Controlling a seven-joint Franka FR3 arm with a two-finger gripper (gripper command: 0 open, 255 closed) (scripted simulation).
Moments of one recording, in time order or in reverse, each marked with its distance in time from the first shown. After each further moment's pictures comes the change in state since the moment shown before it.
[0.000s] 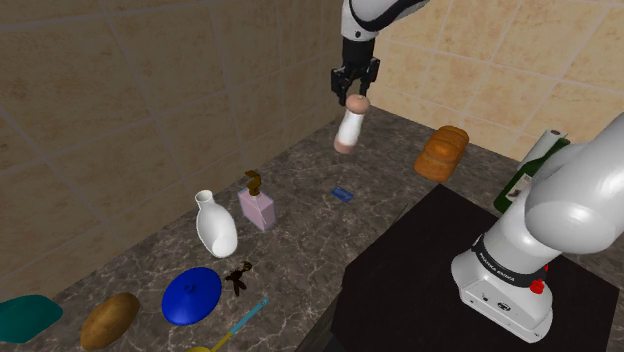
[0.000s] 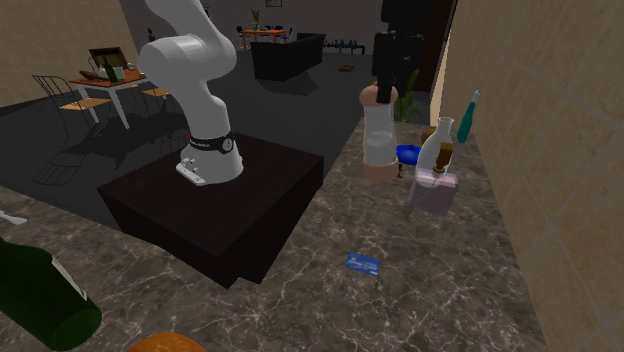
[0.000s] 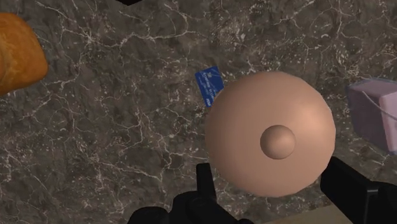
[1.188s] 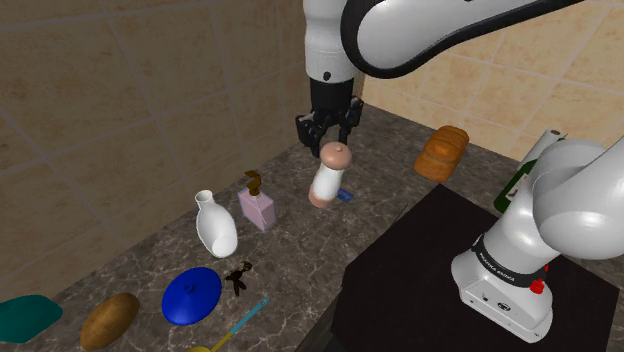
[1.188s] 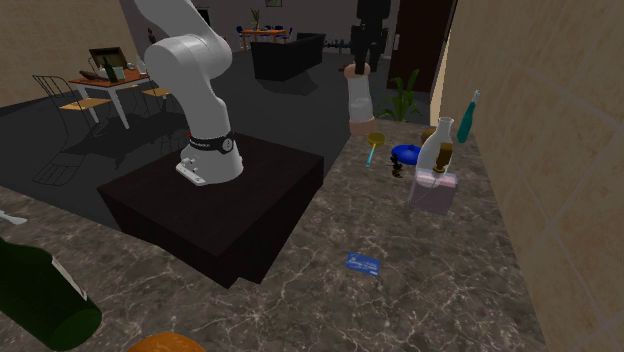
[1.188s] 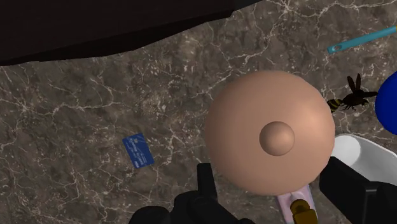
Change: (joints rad) arm 0.192 -0.170 0.282 -0.154 0.105 -0.042 0.412
